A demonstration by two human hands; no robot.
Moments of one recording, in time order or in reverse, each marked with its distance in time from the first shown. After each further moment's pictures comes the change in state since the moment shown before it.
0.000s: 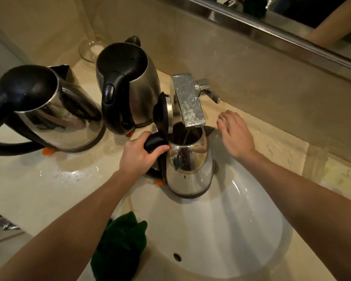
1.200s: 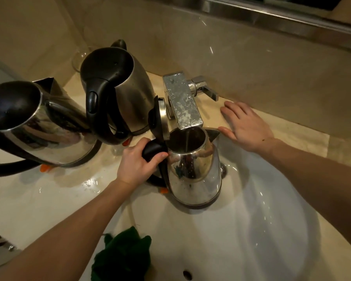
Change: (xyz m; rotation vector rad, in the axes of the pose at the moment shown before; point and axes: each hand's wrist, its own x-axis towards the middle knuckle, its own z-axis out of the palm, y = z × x) left_hand 0.007 -0.005 0.001 0.085 -0.014 0.128; right_hand 0.035 0.044 -0.001 -0.469 -0.133 -0.350
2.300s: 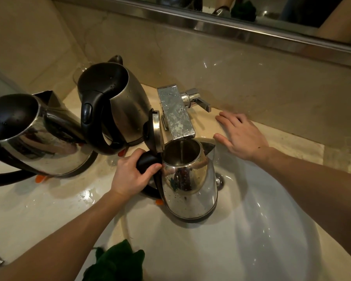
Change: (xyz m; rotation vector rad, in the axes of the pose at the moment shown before) left_hand -0.002 -0.002 0.003 -0.008 0.051 0.099; right_hand 0.000 0.005 0.002 0.066 0.096 0.019
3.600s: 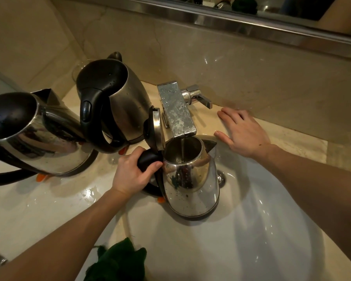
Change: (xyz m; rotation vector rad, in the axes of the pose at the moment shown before) left_hand 0.000 -0.008 0.003 0.038 0.049 0.043; right_hand 0.000 -0.005 -0.003 -0.031 -0.013 0.037
